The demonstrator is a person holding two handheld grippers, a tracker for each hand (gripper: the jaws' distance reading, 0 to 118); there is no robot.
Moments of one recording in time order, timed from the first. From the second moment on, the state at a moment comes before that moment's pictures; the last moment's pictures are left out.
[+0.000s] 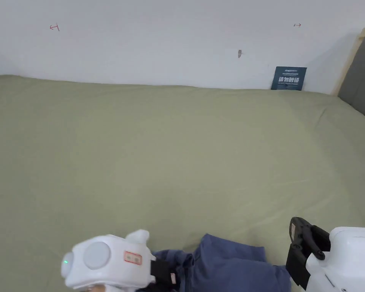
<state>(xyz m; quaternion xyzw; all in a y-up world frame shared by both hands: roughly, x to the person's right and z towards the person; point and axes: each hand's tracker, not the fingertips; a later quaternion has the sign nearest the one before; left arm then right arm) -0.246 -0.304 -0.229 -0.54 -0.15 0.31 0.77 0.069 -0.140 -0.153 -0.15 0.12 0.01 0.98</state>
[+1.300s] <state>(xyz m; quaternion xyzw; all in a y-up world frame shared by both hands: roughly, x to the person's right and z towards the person) -0.413 -0.335 -0.193 -0.50 -0.18 0.44 0.72 0.025 -0.152 -0.160 -0.18 0.15 0.04 0.97</state>
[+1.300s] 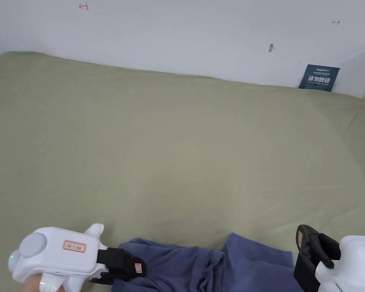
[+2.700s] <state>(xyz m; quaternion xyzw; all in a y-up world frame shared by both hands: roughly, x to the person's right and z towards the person) -0.218 -0.214 -0.212 -0.51 -0.09 0.22 0.83 0.076 -0.145 -0.152 -0.16 0.12 0.01 0.98</state>
